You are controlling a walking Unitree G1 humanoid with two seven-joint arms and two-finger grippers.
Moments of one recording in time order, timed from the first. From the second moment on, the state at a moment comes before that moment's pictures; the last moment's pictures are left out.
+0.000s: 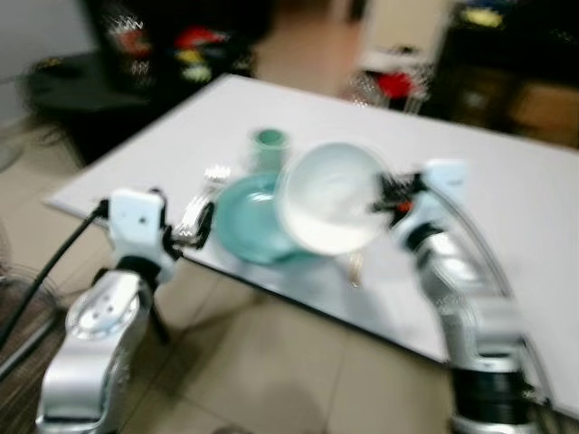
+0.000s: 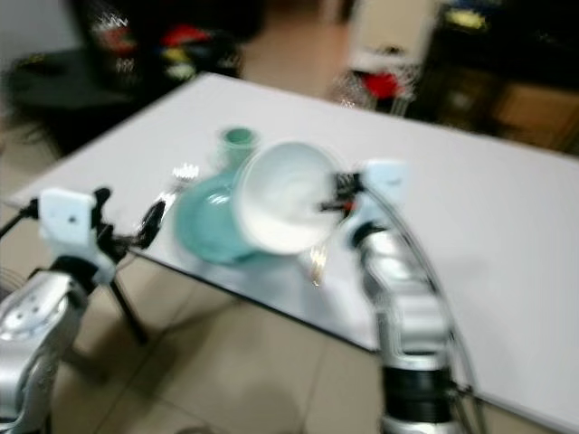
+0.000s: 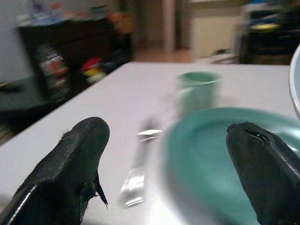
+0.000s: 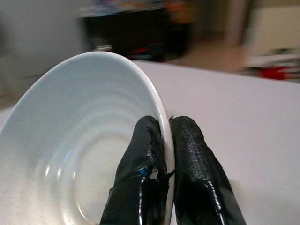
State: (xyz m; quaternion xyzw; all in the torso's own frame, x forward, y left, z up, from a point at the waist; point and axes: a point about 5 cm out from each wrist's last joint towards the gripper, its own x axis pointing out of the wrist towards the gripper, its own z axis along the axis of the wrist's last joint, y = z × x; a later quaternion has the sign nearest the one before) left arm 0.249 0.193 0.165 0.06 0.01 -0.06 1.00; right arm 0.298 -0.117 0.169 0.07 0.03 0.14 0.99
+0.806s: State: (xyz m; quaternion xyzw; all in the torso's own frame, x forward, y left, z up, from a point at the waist) left arm 0.249 0.192 0.168 0.07 0.01 -0.08 0.99; right arm 0.316 -0.111 0.194 0.09 0.00 0.17 0.98
